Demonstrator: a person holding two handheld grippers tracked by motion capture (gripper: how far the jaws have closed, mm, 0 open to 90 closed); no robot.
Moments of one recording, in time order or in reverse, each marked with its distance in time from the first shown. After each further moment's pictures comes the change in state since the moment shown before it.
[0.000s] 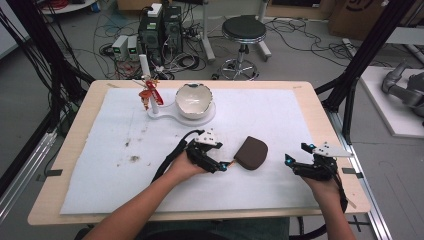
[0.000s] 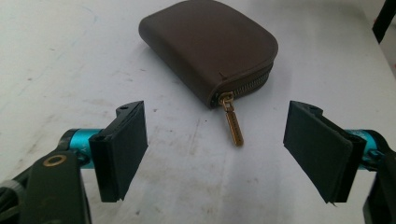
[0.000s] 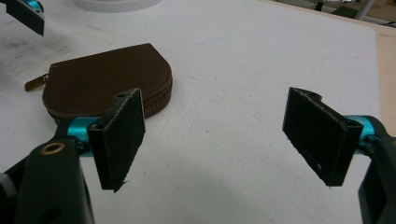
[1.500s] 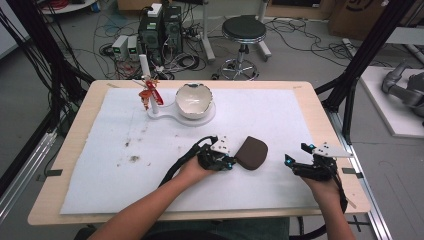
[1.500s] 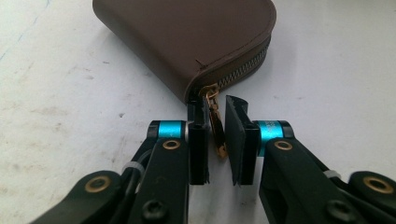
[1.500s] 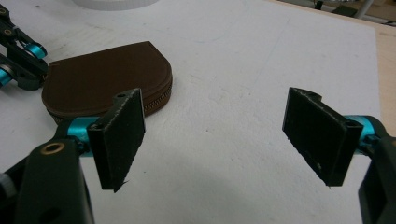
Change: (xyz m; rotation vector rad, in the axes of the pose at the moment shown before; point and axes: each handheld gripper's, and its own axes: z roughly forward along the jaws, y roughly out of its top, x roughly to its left) left arm -0.013 0.003 0.028 0.109 0.004 0.099; right arm 0.001 -0.001 0.000 0.004 -0.007 -0.002
